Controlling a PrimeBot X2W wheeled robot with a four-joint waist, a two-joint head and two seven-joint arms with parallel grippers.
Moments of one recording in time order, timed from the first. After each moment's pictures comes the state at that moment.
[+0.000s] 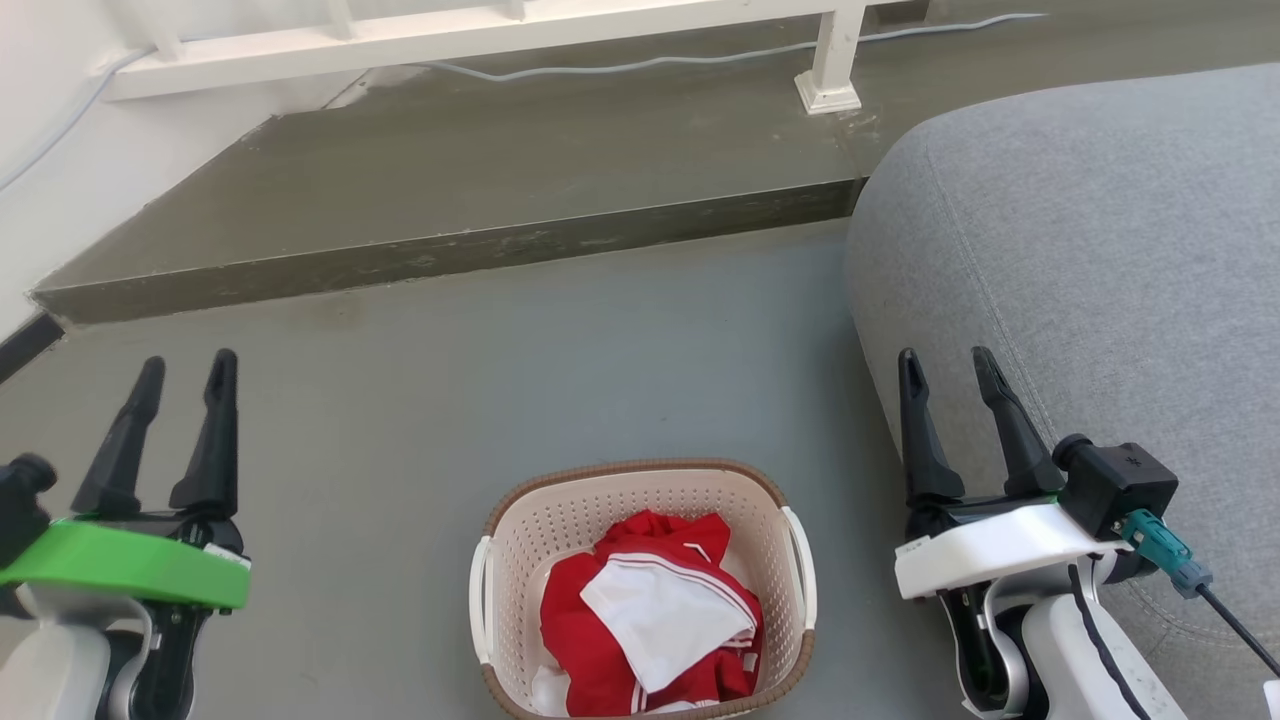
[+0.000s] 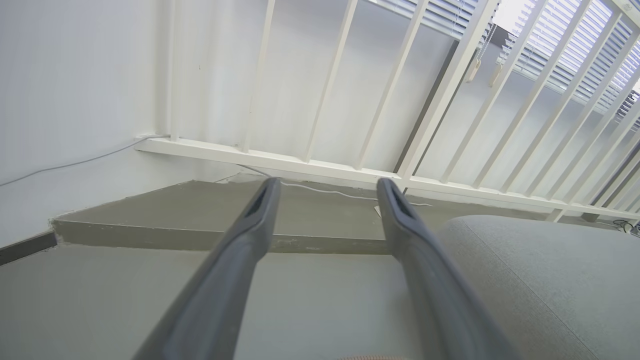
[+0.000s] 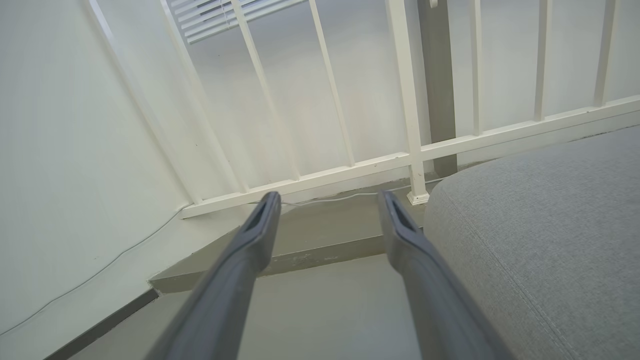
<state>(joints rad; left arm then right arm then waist) -0.16 0.38 -0.24 0.13 -0.84 -0.12 -0.25 -0.03 -0.05 0.28 0.03 0.32 -0.13 -0.25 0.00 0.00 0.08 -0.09</state>
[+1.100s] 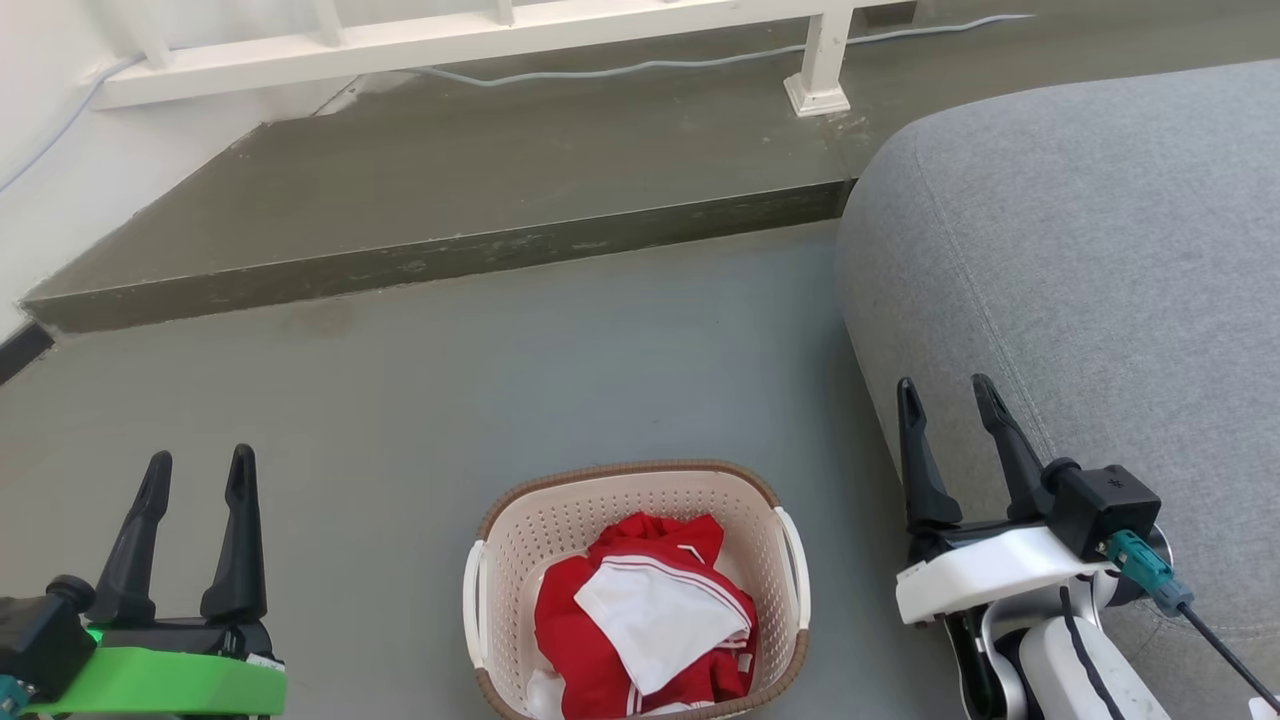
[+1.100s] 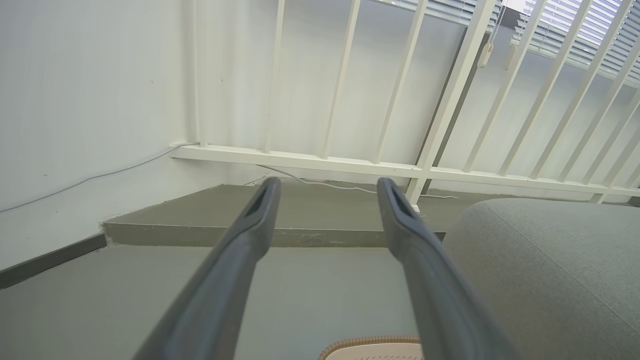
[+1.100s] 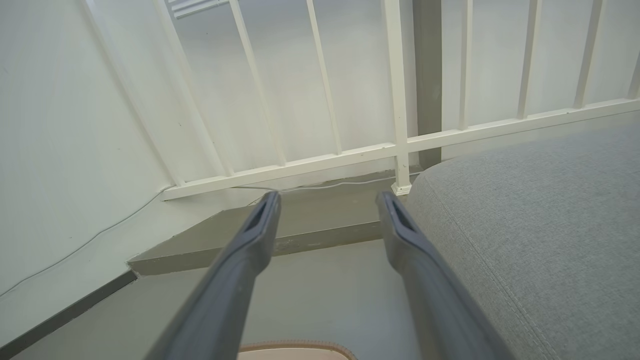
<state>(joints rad) 0.10 0.20 -0.03 -0.08 -0.52 -0.12 -0.25 0.00 -0.04 0.28 0.05 0.26 -0.13 -0.25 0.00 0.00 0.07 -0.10</state>
